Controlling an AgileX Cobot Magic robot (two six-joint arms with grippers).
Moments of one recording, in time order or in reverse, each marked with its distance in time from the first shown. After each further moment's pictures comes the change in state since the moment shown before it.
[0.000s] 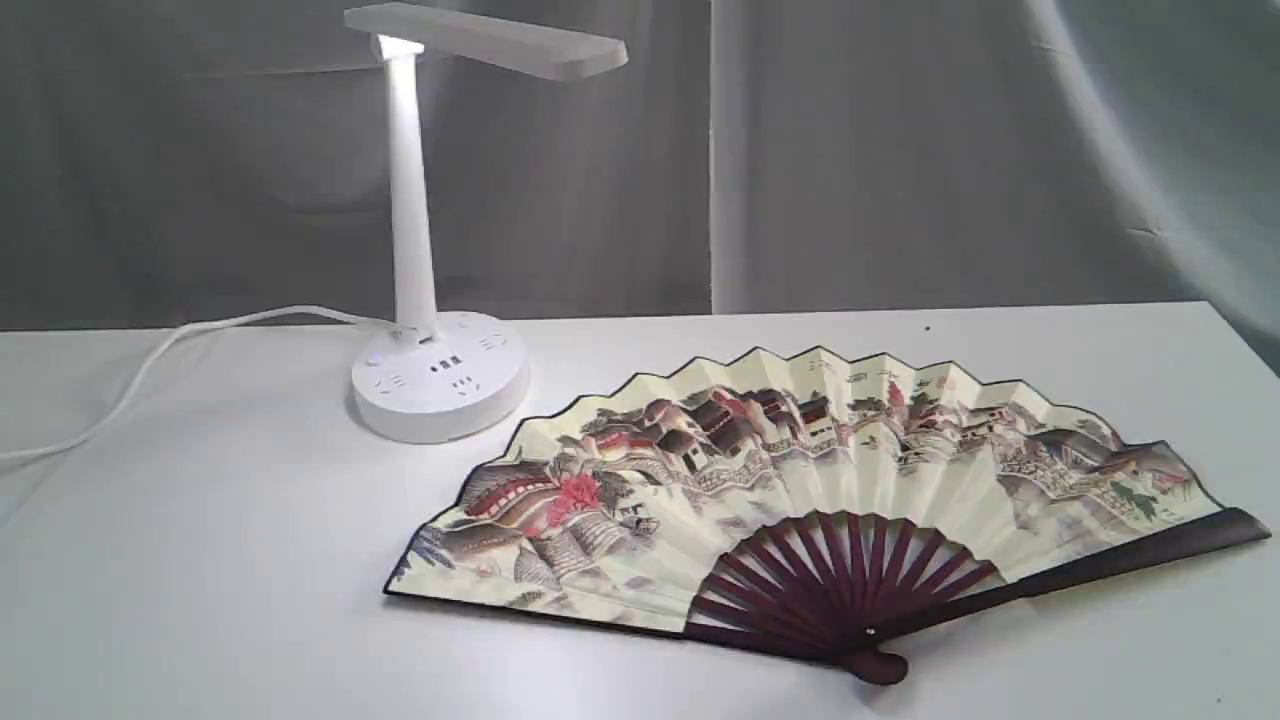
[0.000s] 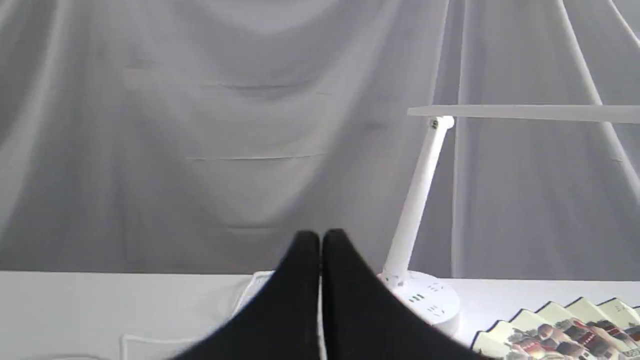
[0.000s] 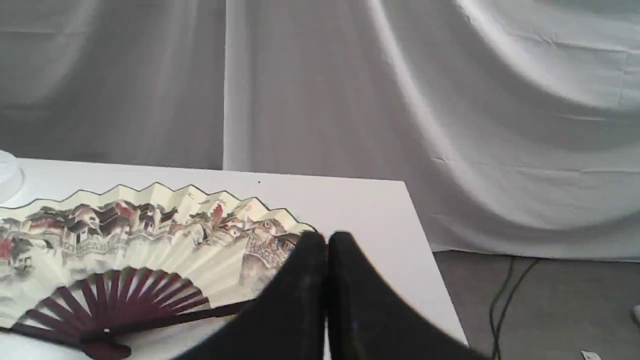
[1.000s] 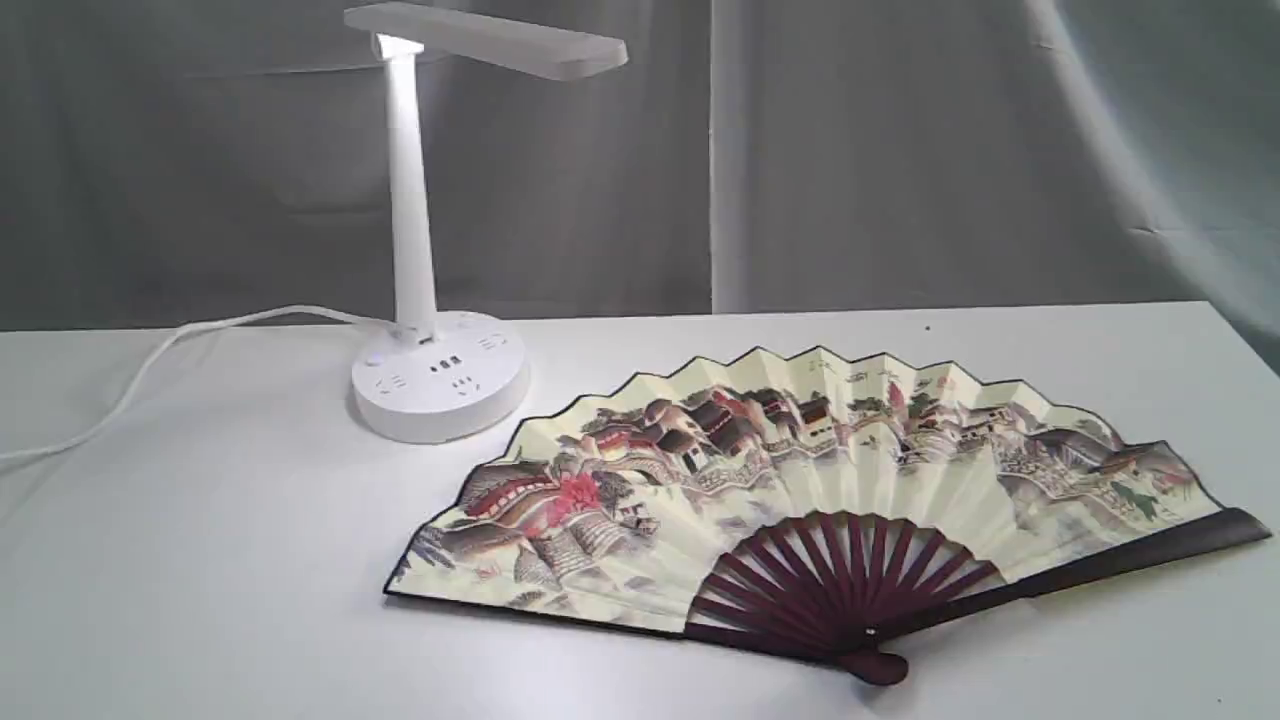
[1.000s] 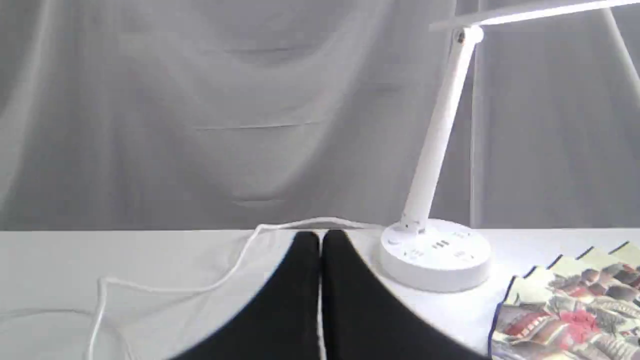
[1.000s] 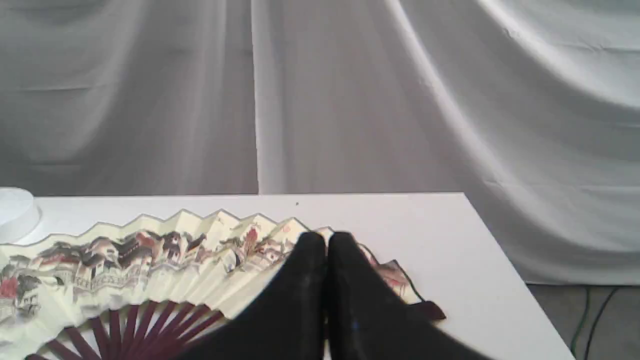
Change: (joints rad) left arm 0.000 -0.002 0.425 0.052 -0.412 -0.016; right arm 0.000 -0.029 0.534 -0.017 -0.611 0.140
